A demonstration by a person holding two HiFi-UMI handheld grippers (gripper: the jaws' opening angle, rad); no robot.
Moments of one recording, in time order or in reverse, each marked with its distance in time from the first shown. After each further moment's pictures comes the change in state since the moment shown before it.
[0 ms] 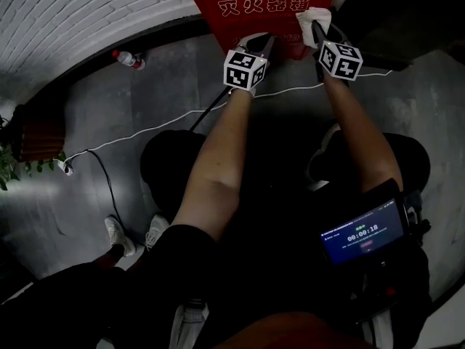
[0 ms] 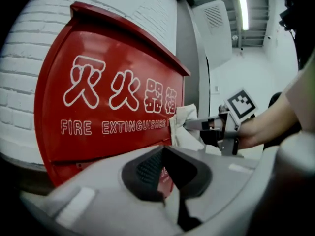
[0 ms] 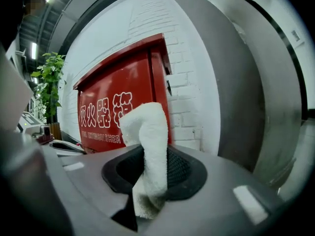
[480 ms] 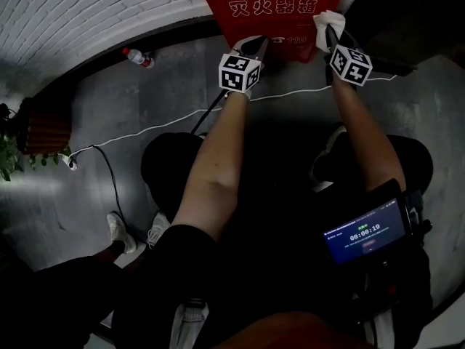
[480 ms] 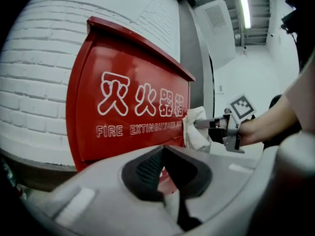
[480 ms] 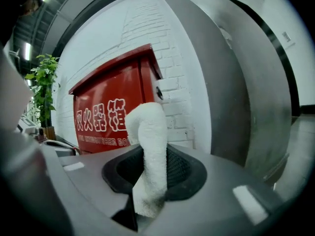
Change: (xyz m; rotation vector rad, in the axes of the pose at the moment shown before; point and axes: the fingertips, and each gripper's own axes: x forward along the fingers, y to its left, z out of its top) left arm -0.028 0.029 -0.004 -0.007 0.004 0.067; right arm -0.005 -0.021 -0.004 0.040 -0.018 -0.052
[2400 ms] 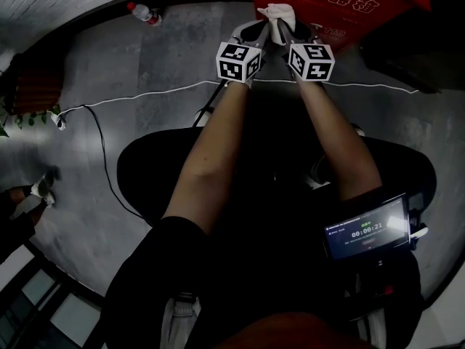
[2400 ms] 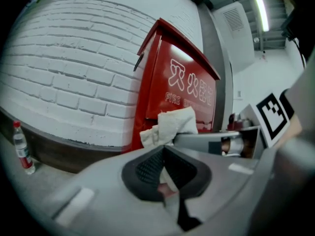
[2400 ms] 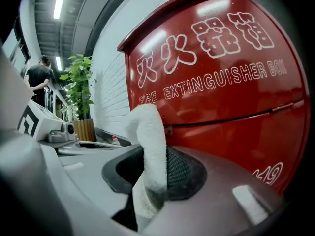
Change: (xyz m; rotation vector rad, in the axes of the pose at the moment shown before) left arm -0.038 0.091 -0.066 -0.143 -0.031 0.162; right arm 0.076 0.239 -0.099 -0.053 0.085 0.415
